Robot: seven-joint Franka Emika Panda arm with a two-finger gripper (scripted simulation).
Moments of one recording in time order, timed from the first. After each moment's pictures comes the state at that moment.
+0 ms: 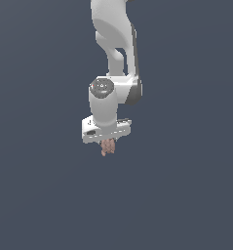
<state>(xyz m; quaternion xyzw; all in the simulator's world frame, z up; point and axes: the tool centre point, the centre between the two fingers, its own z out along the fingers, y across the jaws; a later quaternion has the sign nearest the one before) 0.000 -0.039 0.112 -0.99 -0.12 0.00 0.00</state>
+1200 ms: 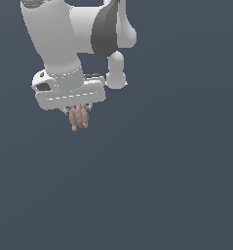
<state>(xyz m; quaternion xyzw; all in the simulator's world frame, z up) -0.016 -0.134 0.286 -0.99 -0.12 0.00 0.00</state>
